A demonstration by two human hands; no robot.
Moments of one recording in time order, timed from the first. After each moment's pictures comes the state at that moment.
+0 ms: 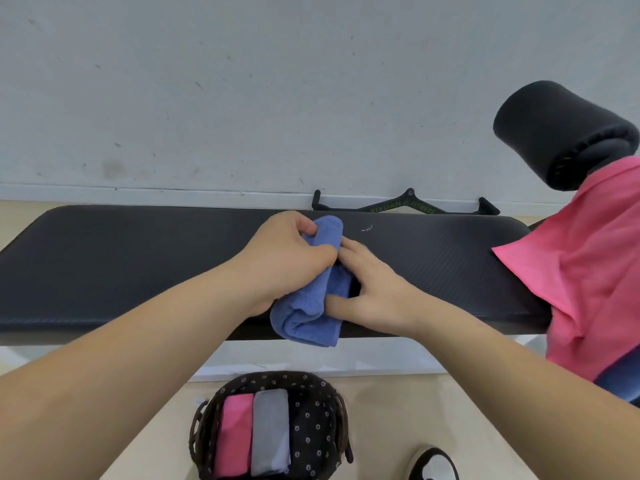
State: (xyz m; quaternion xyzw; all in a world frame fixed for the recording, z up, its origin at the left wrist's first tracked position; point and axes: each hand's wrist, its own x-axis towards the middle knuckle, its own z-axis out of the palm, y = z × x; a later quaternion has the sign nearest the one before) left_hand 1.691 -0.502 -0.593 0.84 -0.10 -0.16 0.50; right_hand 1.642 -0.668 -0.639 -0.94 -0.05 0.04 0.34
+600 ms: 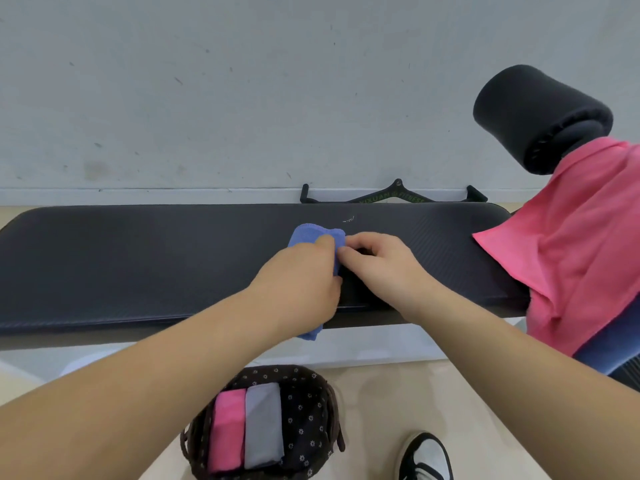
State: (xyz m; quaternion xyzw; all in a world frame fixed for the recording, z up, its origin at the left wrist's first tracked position) left_hand 1.663 -0.537 -0.611 0.93 -0.31 -0.08 0.16; right_hand 1.634 -0.694 -0.636 -0.86 0.09 -0.03 0.49
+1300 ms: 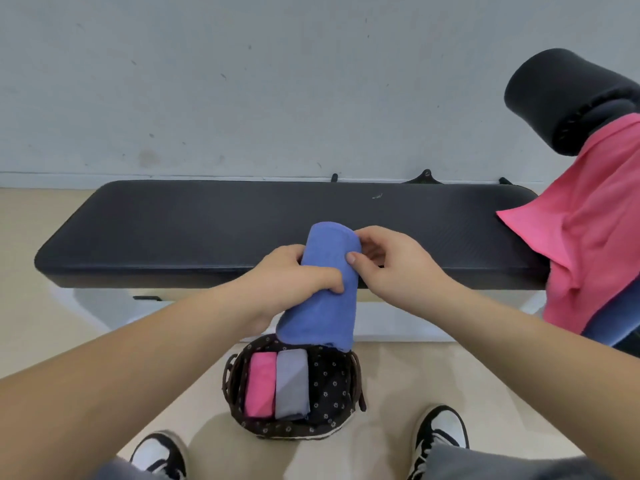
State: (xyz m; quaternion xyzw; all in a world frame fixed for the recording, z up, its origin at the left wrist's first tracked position) left_hand 1.616 -0.468 -0.625 0.81 -0.04 -0.28 0.51; right_hand 1.582 -0.655 -0.635 -0.91 0.03 -0.02 0.41
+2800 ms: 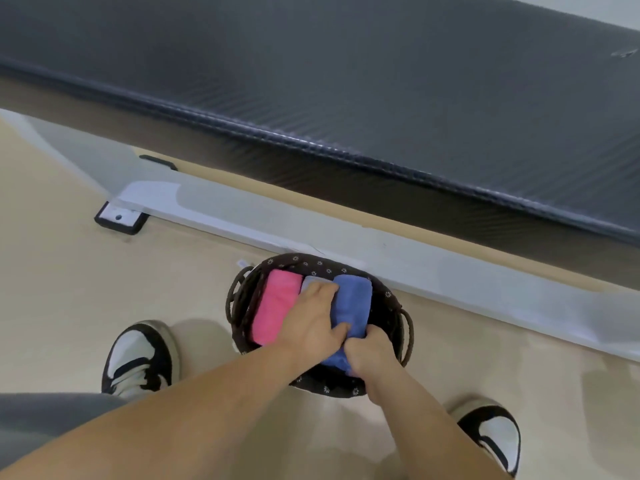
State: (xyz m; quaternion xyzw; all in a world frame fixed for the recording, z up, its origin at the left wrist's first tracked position) left_hand 1.619 -0.457 -0.979 0.90 -0.04 -0.23 0.37; right_hand 1.585 -0.582 -0.968 -0.72 0.38 0.29 0.50
